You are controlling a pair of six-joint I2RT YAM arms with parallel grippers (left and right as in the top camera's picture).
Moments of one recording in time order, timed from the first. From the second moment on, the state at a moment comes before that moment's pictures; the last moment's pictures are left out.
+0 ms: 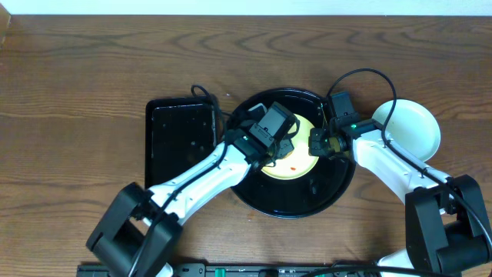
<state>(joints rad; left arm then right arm) -0.74 1.72 1.11 -0.43 -0.01 -1.19 0.33 1.70 0.95 -0.50 -0.06 0.40</state>
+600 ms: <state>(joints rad) -0.80 1.84 1.10 -0.29 -0.02 -1.35 0.33 1.70 0.95 -0.51 -0.06 0.40</state>
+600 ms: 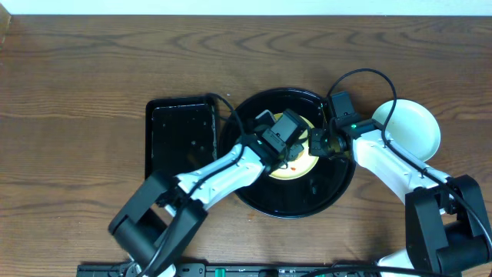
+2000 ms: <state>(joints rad) -0.76 1.86 1.12 -0.53 -0.21 -1.14 0.33 1.70 0.95 -0.51 -0.06 0.40</state>
